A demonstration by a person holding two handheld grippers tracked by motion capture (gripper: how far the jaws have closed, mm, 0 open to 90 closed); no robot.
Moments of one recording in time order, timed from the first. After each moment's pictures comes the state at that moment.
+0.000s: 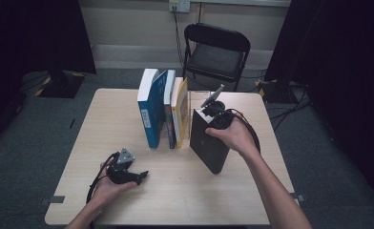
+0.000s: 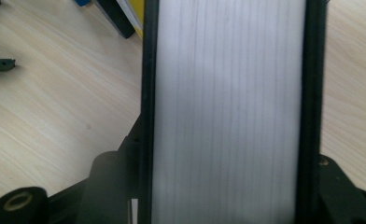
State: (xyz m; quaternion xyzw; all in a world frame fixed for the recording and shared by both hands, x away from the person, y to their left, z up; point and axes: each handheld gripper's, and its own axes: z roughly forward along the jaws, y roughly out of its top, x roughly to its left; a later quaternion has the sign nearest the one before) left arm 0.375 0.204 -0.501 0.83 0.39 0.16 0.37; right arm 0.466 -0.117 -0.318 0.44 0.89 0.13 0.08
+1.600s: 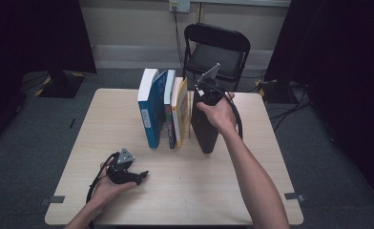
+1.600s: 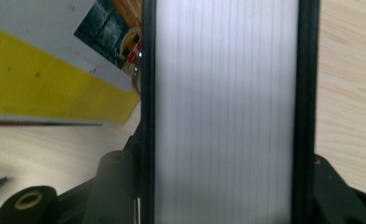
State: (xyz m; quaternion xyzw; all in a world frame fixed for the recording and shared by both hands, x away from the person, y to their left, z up) left arm 0.375 0.204 -0.500 0.83 0.39 0.16 0.37; right arm 0.533 -0.092 -0.302 0.56 0.81 0.13 0.11
